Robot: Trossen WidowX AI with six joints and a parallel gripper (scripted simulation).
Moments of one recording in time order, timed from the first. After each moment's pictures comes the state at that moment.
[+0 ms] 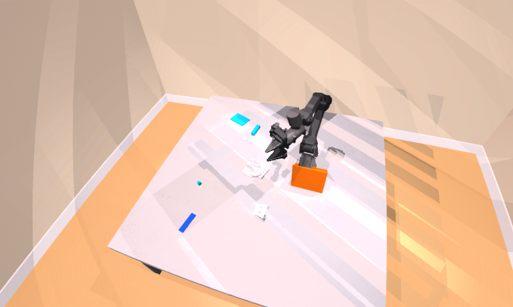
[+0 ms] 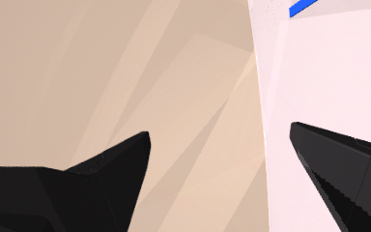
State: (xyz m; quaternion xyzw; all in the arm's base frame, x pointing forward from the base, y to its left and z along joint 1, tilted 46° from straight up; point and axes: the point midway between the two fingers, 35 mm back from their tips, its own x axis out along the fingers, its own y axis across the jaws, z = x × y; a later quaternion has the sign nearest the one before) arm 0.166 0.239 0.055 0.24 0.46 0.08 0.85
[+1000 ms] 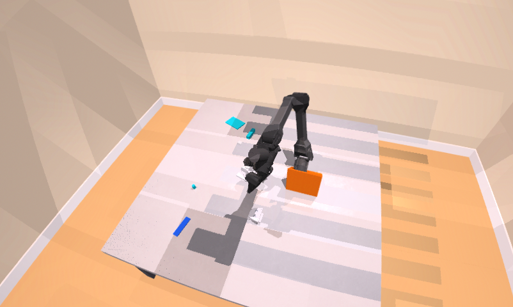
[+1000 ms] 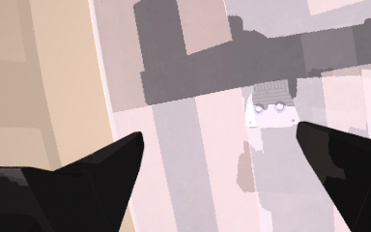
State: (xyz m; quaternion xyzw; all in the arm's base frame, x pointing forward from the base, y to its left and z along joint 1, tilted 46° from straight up) arm 0.193 0.217 -0.073 -0.04 0.59 -0.16 0.79
